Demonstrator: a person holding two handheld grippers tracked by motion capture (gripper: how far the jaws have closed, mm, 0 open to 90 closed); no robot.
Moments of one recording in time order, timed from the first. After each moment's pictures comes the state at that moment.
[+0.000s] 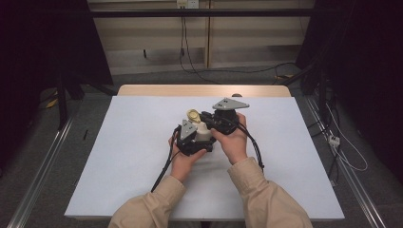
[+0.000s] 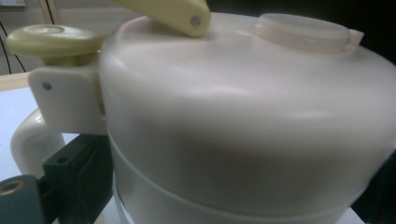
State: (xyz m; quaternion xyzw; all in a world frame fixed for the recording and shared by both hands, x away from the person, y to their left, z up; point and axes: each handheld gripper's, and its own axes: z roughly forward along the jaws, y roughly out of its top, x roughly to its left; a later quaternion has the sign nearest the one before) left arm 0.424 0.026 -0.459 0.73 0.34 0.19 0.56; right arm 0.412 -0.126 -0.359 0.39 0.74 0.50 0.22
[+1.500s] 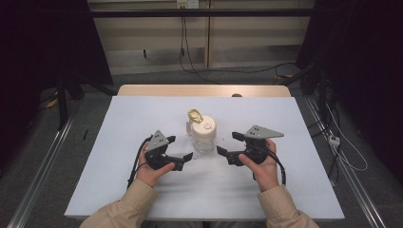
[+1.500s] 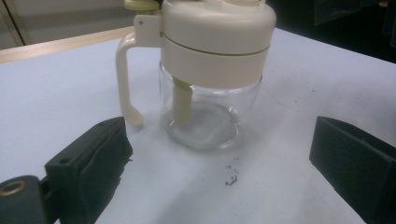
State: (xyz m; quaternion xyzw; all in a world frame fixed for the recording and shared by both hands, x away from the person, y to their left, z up) left arm 0.379 0.123 -0.436 0.78 0.29 0.13 0.54; right arm 0.341 -0.197 -0.400 0.39 0.74 0.53 0.16
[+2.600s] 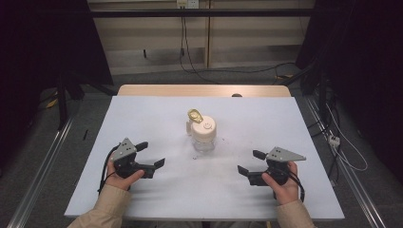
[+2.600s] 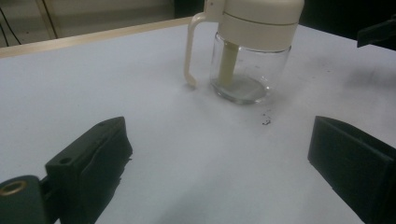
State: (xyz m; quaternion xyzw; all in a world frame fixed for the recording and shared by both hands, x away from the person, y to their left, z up) left arm 0.361 0.202 -0.437 0.77 0.31 0.15 0.54; right arm 0.298 -0.252 -0.441 0.40 0.74 0.51 0.18
